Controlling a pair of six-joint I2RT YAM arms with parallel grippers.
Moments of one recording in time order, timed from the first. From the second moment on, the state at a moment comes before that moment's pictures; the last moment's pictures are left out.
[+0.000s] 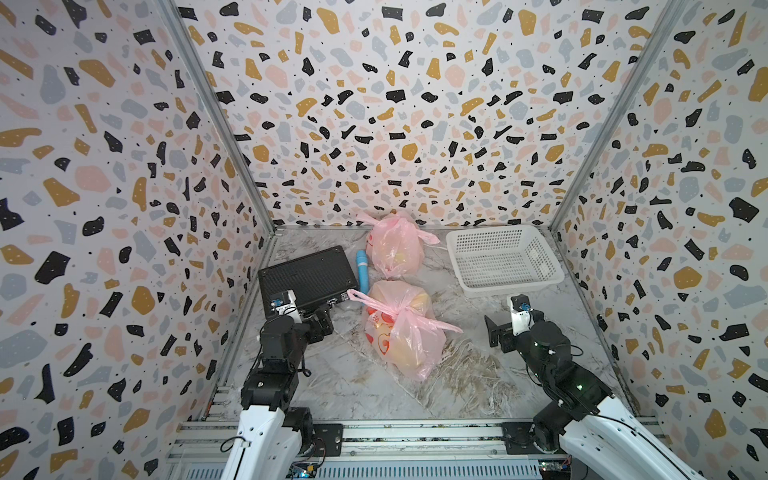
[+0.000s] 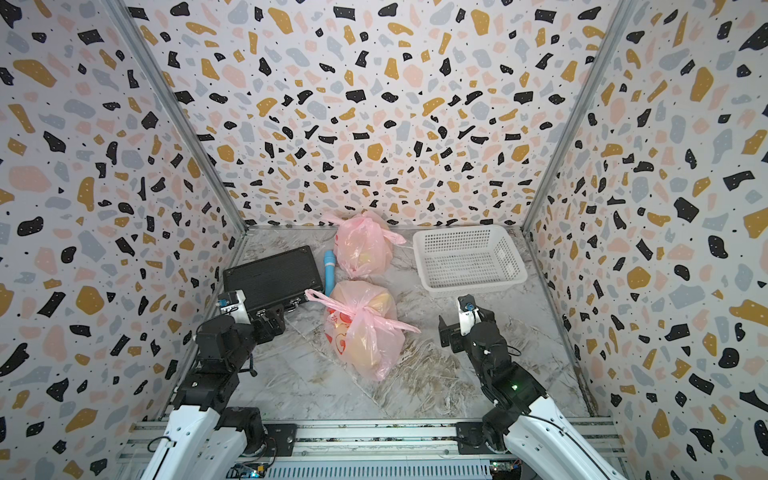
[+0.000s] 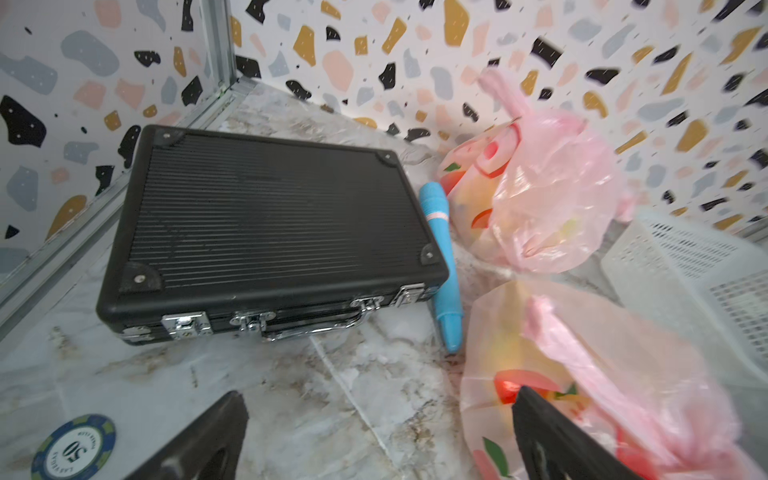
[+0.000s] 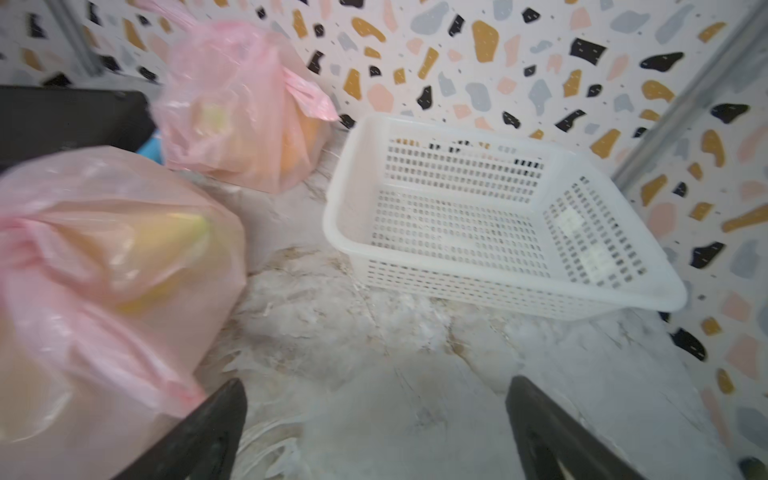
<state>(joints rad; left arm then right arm) -0.04 0.57 0.42 -0.30 -0.02 -0.32 0.56 0.57 0.41 -0.21 0.37 0.00</state>
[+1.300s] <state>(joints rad) 0.01 1.42 0.30 0.76 -0.04 -0.02 0.00 1.53 0.35 0.81 0.17 -0.04</state>
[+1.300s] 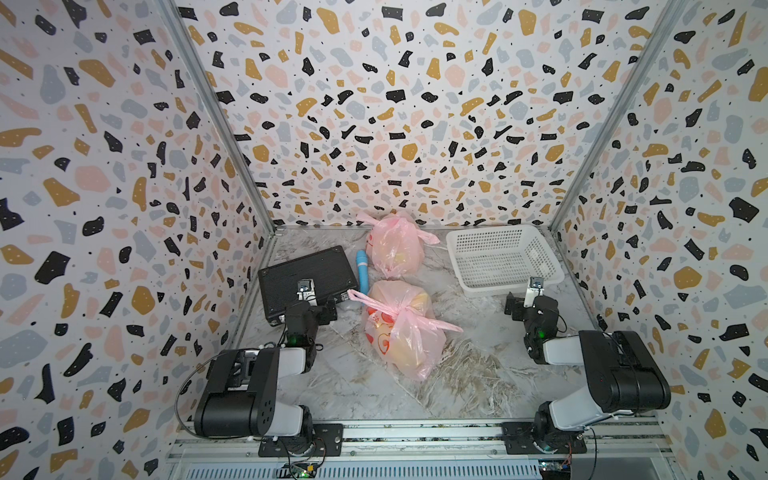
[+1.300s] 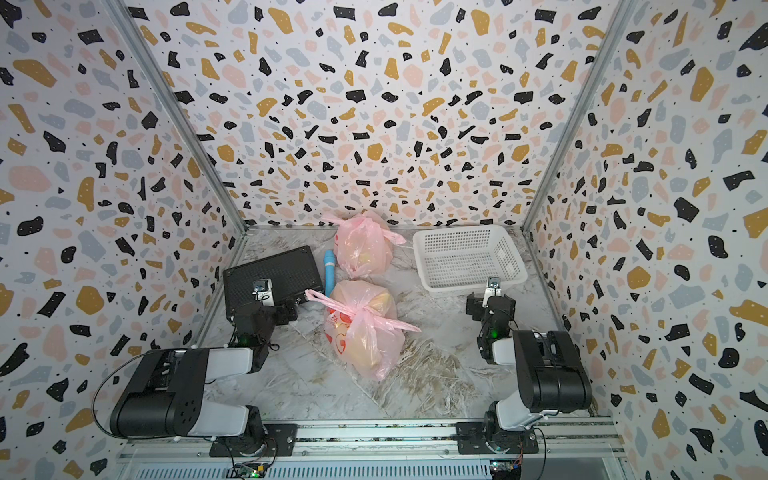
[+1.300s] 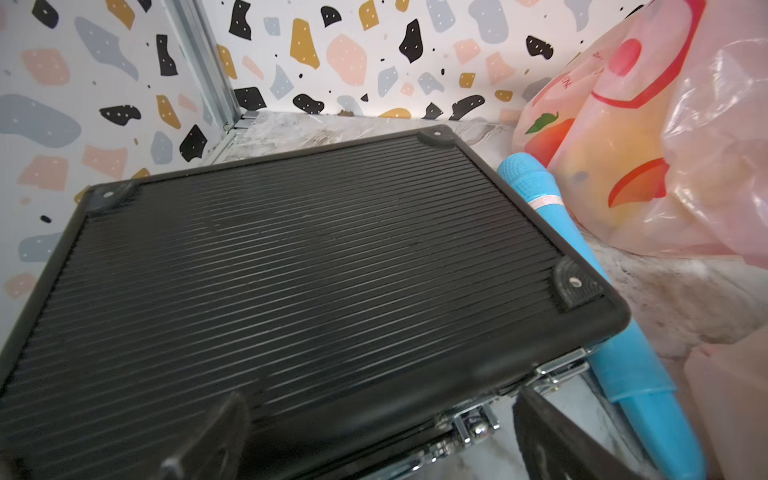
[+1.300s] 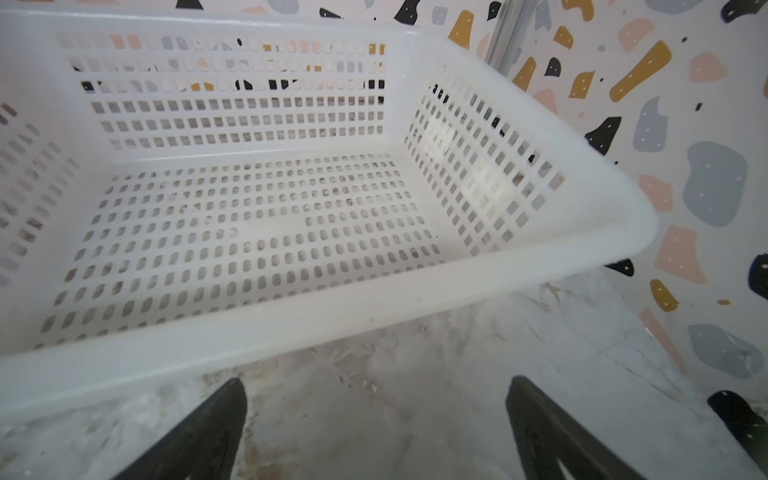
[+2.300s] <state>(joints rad) 0.01 1.42 0.31 0.72 -0.03 -0.01 0.00 1.53 0.35 0.78 0.13 -0.03</state>
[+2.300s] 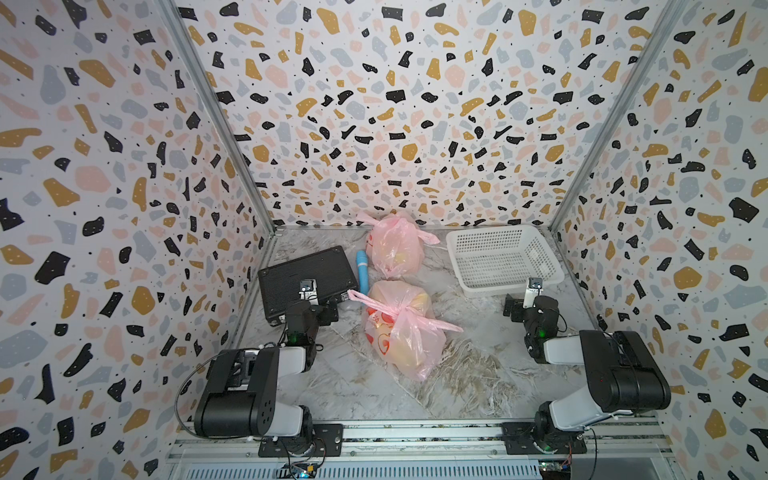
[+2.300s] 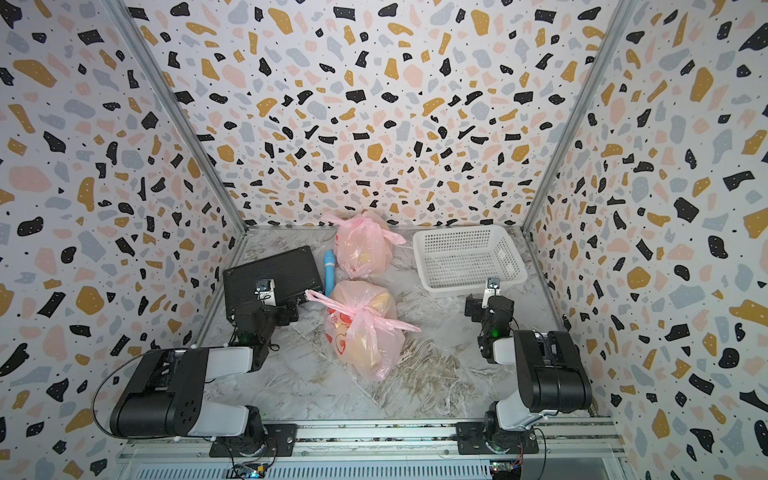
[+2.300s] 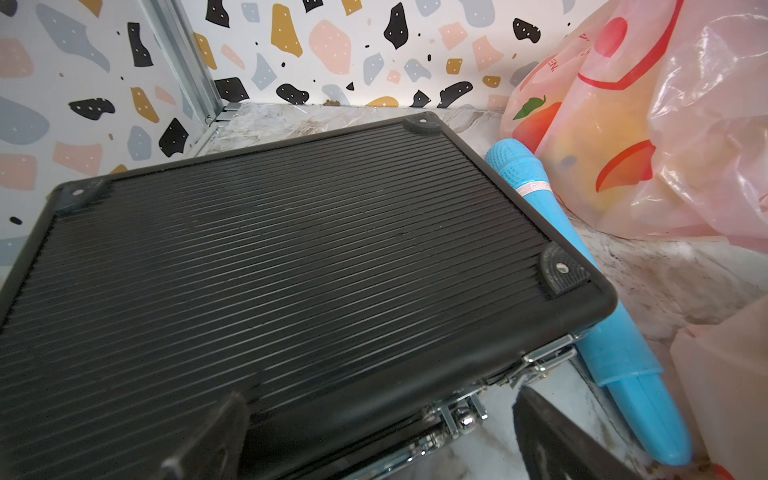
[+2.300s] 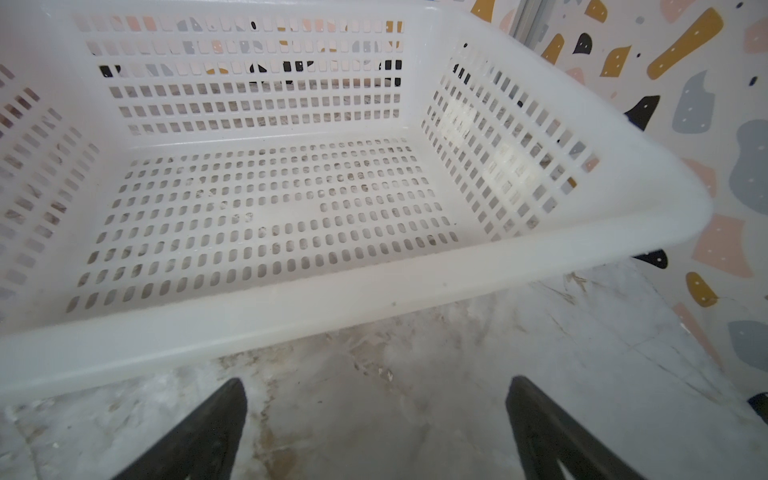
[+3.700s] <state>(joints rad) 0.01 1.42 0.27 0.78 -0.13 -0.05 0.00 1.52 0.34 0.79 0.10 -0.03</state>
